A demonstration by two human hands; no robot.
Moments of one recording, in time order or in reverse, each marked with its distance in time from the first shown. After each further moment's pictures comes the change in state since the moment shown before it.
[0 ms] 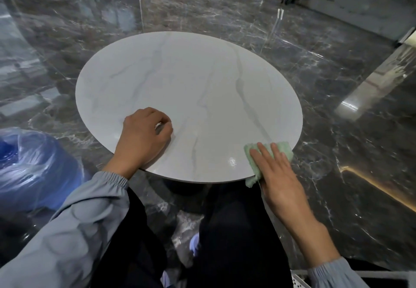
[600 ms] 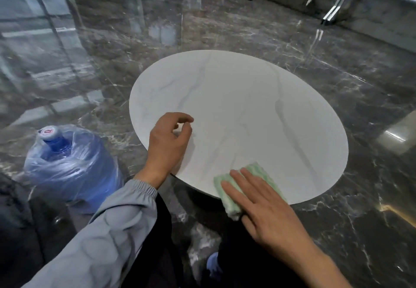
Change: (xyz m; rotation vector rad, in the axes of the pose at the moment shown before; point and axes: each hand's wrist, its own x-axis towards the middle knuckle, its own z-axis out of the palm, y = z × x) left_hand -0.010 -0.003 -0.028 -0.450 0.304 -0.216; right_hand 0.025 -0.085 0.003 -0.026 -0.218 -0.470
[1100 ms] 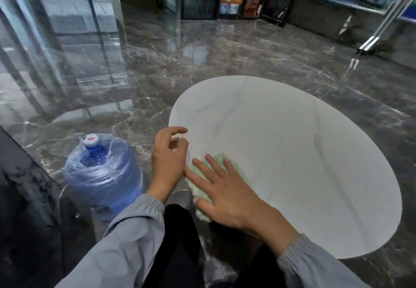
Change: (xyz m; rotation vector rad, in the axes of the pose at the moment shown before) left_hand 0.026 -0.048 -0.048 -0.146 0.265 -0.172; right_hand 0.173 -0.062 -0.009 0.043 -0.198 -0.211
